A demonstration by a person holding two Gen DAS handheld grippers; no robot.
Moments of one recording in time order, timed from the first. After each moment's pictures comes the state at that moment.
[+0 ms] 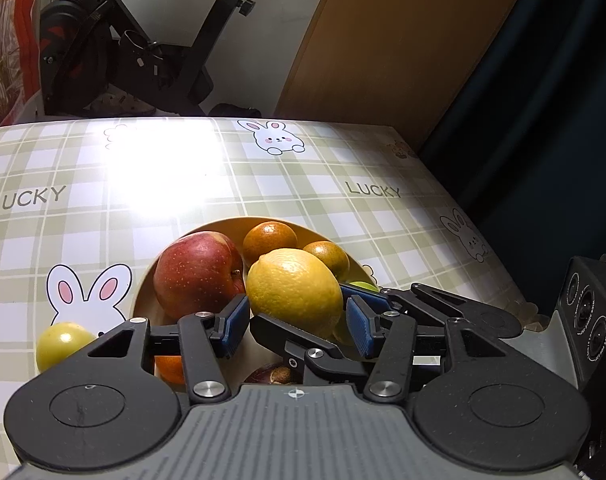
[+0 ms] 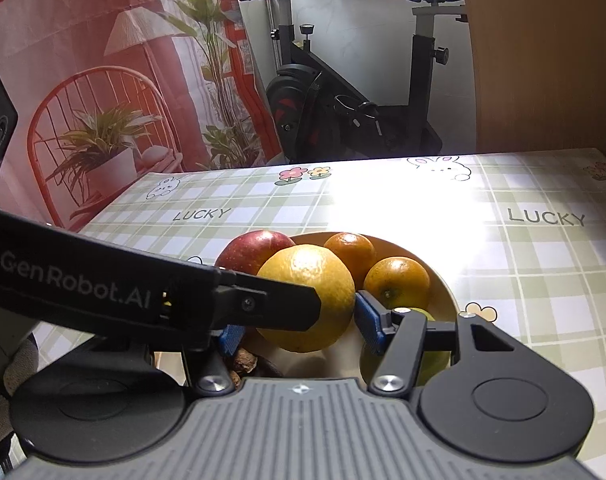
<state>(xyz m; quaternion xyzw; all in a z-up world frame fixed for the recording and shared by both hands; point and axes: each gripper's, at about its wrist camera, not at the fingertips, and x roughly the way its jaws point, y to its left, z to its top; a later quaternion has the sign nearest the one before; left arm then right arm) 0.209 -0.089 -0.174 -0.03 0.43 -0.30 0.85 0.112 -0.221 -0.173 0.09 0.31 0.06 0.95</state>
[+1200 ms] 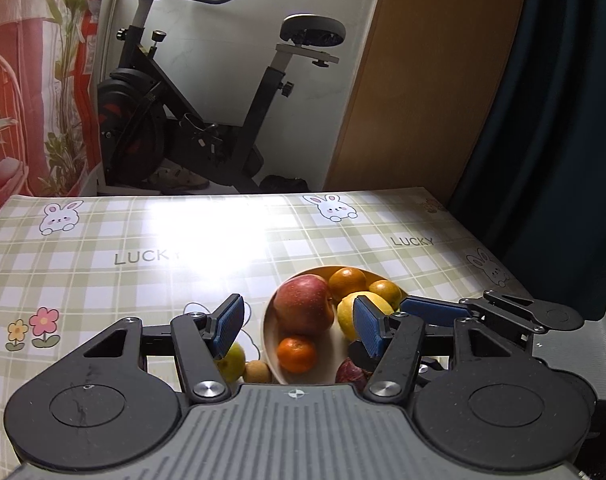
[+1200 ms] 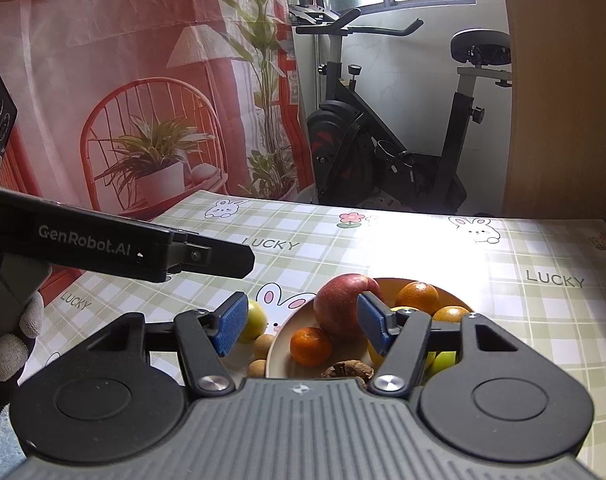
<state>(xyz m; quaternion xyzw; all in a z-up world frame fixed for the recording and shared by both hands) 0.153 -0.001 -0.107 0.00 0.33 -0.24 0.91 0.065 -0.161 -0.116 0.04 0.26 0.09 0.96</state>
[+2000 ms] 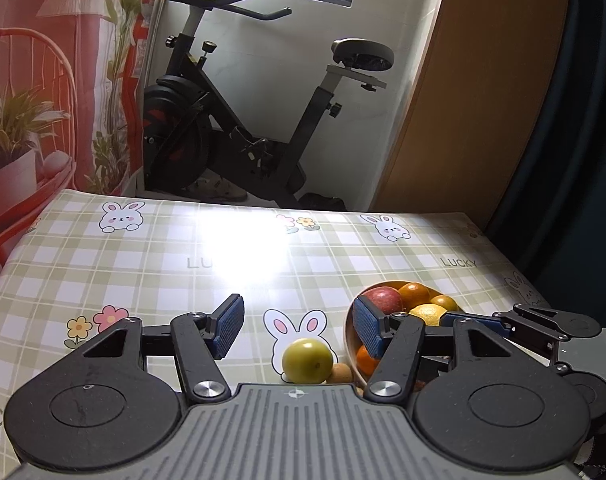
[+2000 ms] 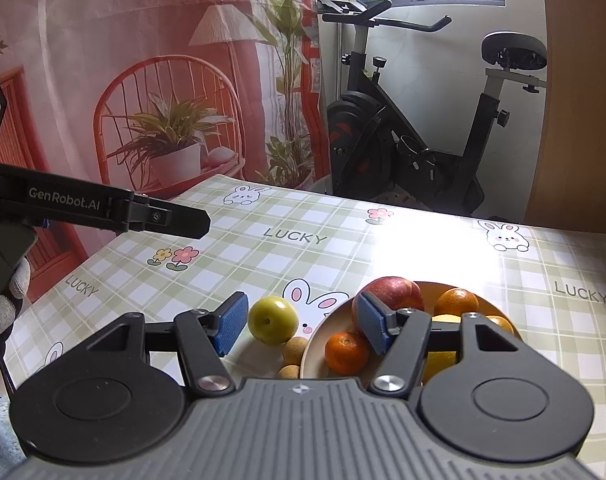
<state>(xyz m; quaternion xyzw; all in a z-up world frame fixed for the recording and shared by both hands) 0.165 0.056 -0.111 -0.02 0.32 -0.20 0.93 0.084 -0.130 -0.125 0.01 0.28 0.11 0.95</state>
